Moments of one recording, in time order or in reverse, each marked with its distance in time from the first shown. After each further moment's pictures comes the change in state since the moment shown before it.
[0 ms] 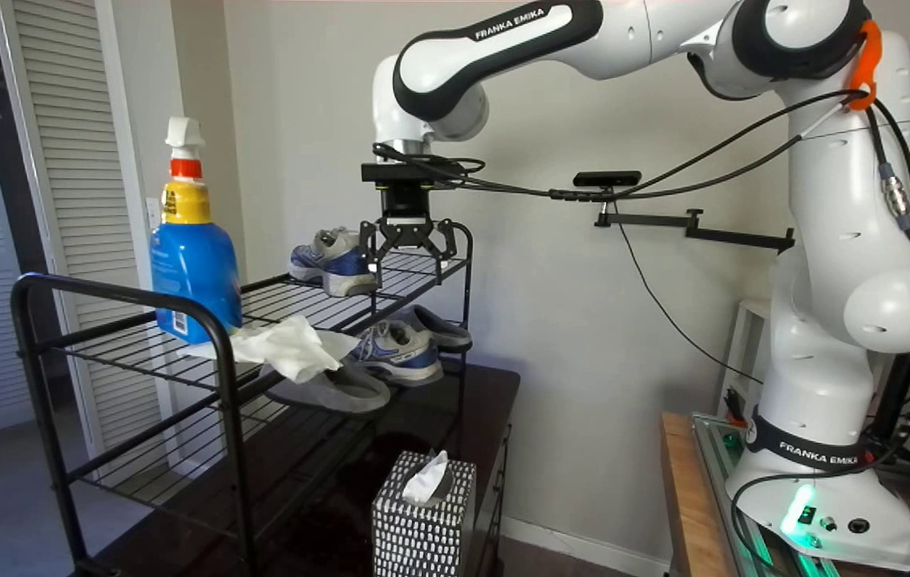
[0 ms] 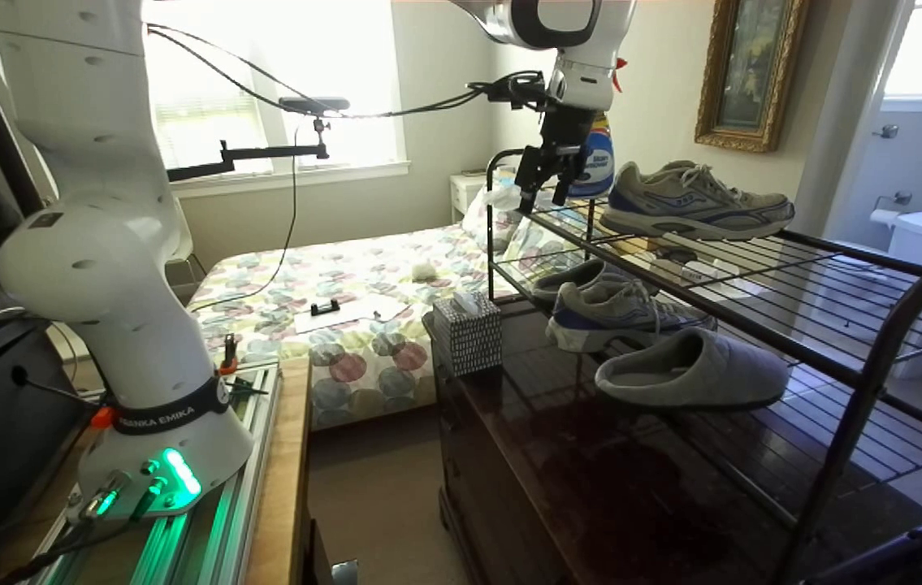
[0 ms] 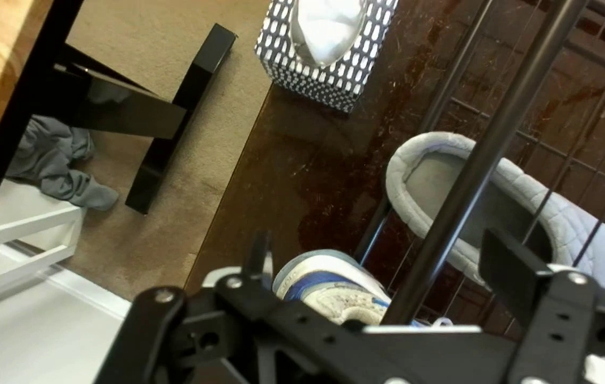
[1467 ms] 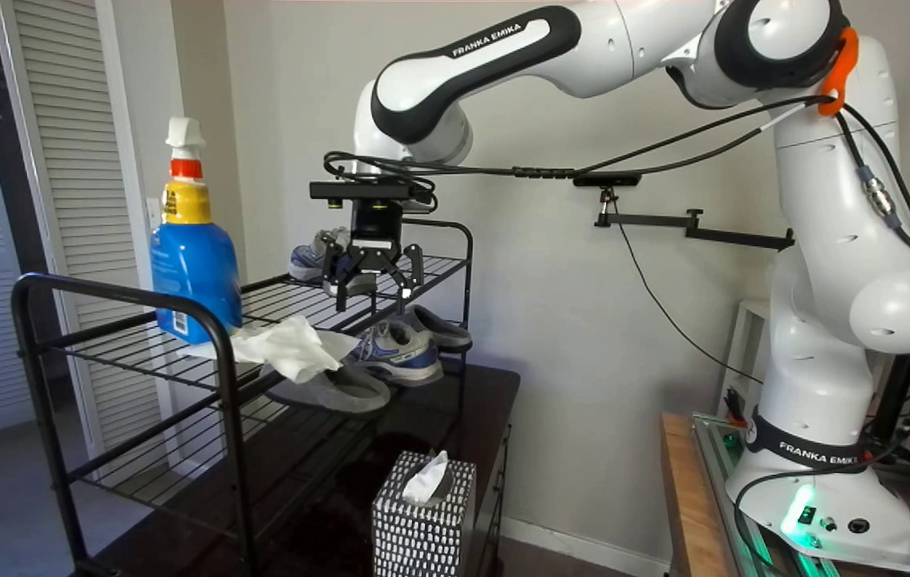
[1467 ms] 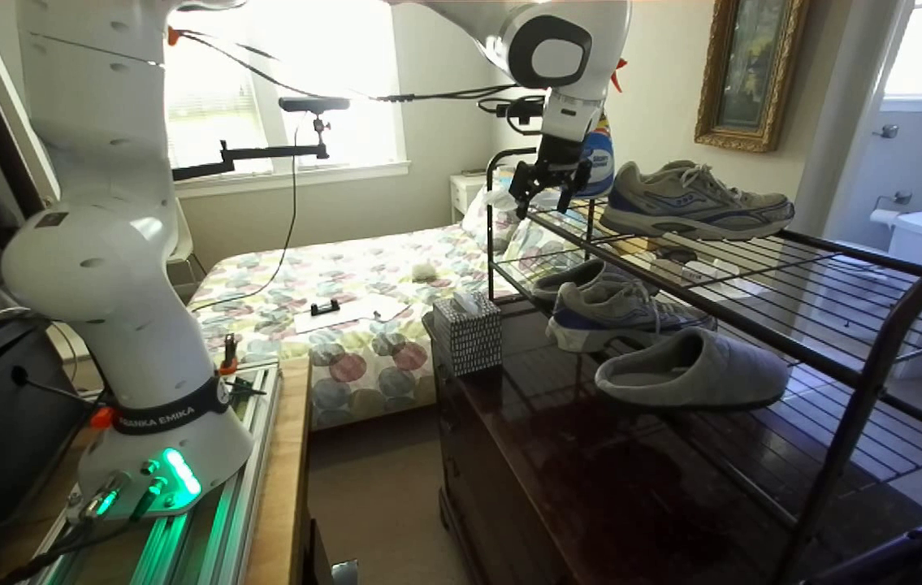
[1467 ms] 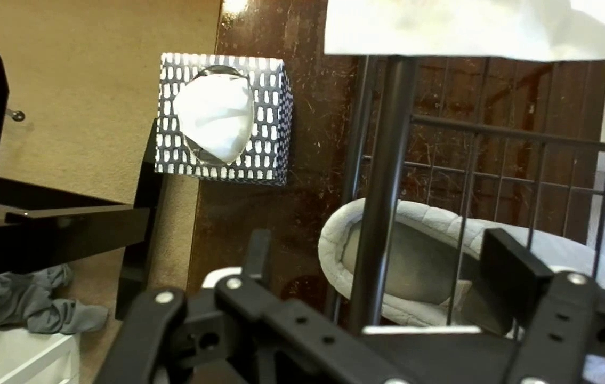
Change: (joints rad) arm 0.042 0.078 0.021 0.000 0.137 0.164 0.282
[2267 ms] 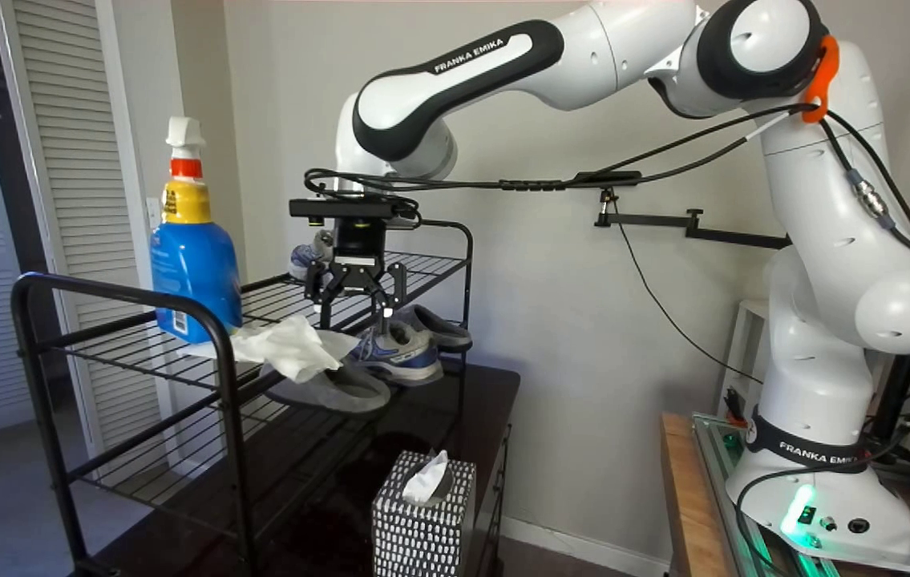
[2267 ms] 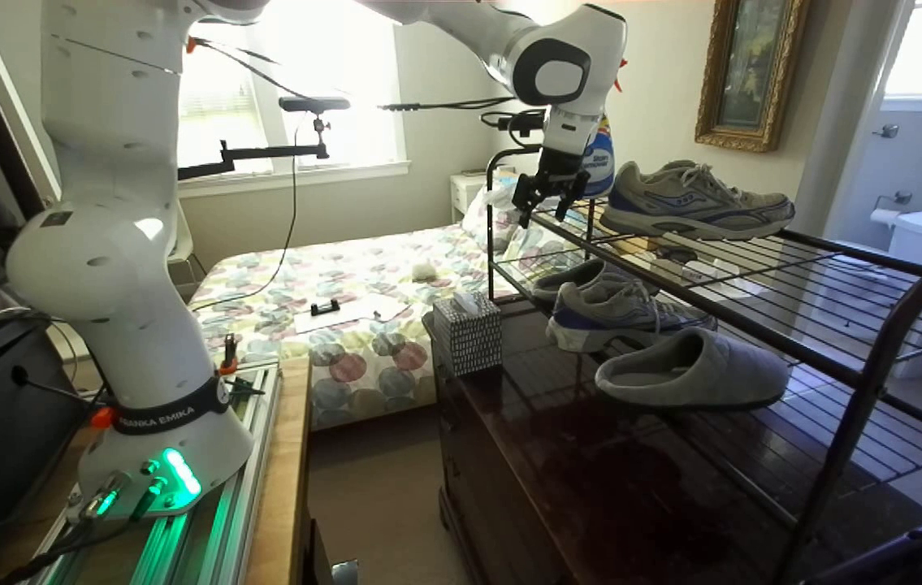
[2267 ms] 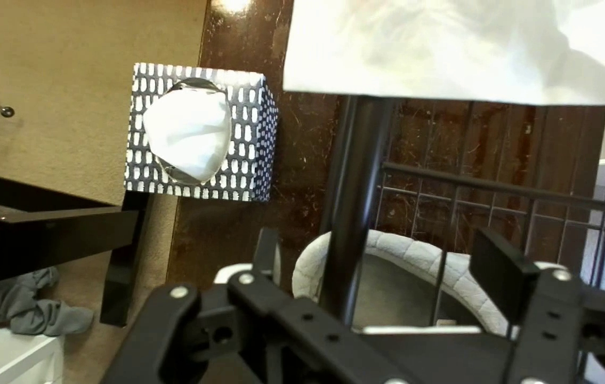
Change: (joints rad) arm 0.038 0.075 0.001 0.051 -0.001 0.031 0.000
